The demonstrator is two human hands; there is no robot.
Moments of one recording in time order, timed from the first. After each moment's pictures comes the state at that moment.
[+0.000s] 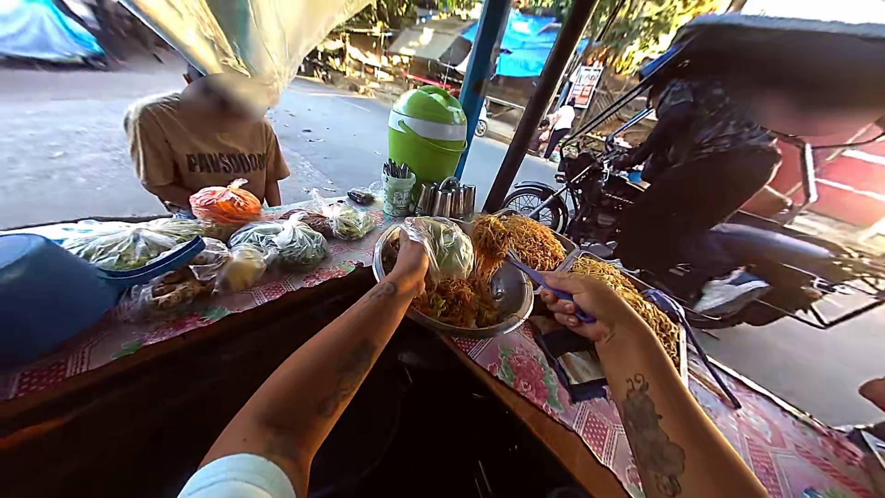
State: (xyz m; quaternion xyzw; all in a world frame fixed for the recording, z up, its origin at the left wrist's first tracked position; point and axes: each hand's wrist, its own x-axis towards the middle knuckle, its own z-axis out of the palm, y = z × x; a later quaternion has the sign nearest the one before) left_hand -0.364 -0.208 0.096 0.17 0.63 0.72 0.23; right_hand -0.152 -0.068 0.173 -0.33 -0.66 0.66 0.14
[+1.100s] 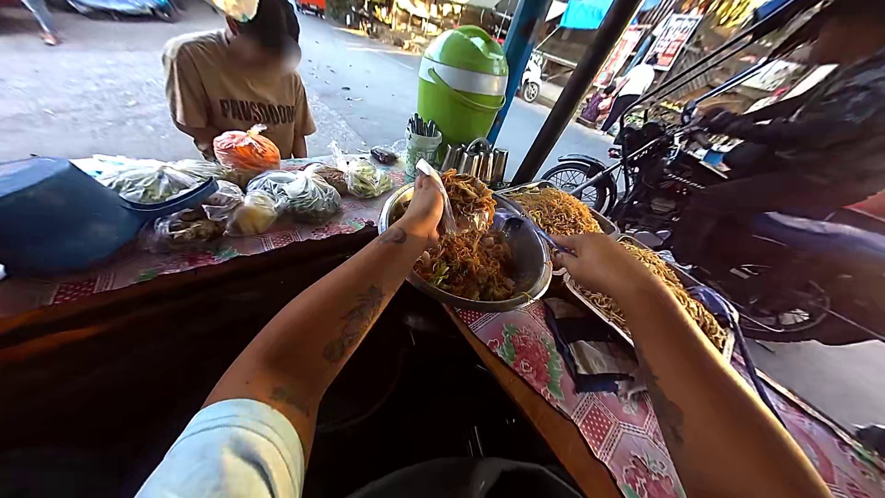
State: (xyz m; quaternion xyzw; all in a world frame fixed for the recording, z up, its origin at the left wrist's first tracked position) left_hand -0.369 -0.179 0.118 0.11 0.58 0.77 0.24; right_hand -0.185 -0.023 0.179 -0.28 -0.96 0.03 -0.05
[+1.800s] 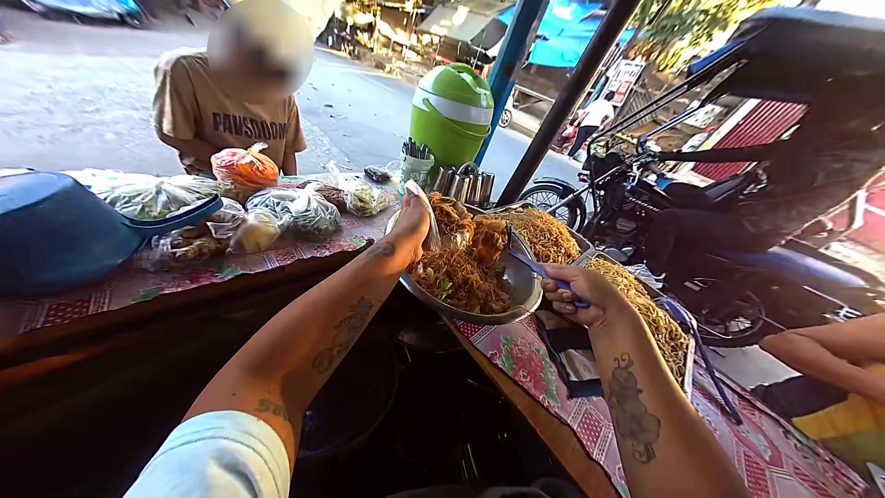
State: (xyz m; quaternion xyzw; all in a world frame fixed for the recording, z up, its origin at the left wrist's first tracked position) left_hand -0.393 -0.208 0.115 0.12 0.61 0.74 0.25; right_hand -0.174 -0.046 0.159 -0.36 -0.66 0.66 0.10
